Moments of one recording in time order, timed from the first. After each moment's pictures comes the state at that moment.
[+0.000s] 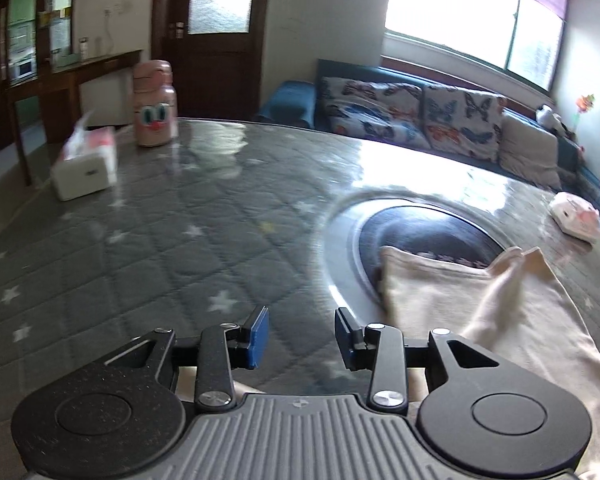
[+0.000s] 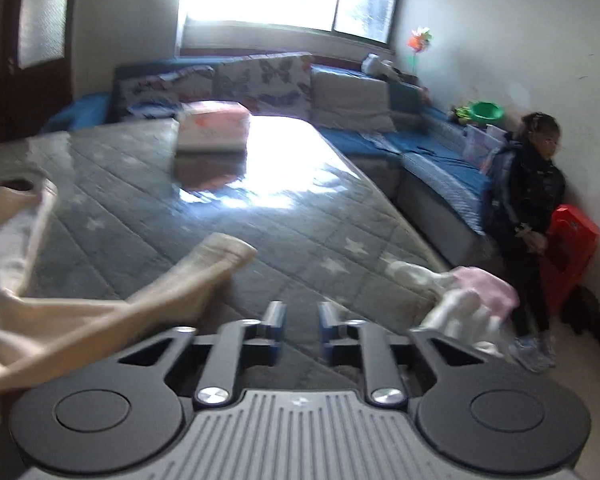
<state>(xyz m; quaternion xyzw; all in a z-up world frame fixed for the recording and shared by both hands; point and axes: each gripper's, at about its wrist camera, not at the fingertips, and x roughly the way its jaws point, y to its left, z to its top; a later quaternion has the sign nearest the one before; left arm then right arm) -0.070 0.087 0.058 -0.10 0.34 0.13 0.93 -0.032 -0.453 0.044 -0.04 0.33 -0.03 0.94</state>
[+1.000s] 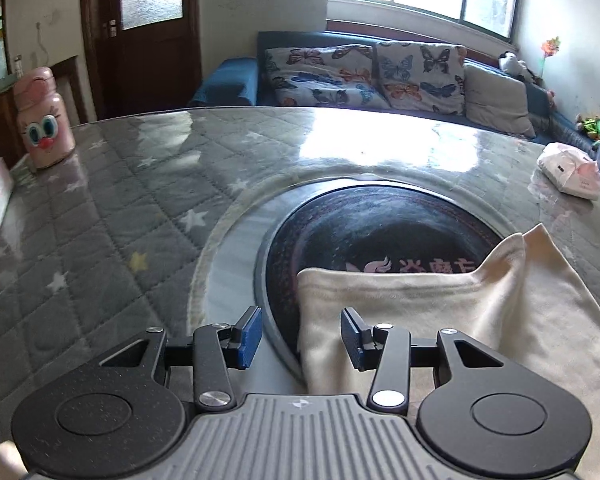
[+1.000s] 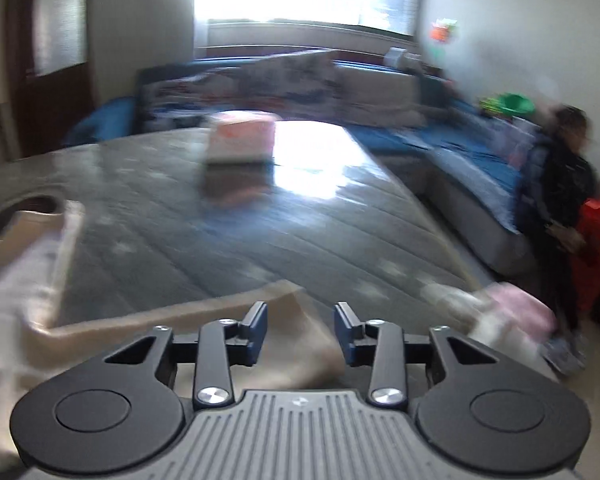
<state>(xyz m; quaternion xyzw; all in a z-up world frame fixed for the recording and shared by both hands) 0.039 0.047 0.016 -0.04 0.37 0.06 0.92 -0.006 -0.435 0.061 -0.03 0.35 0.03 0.94</state>
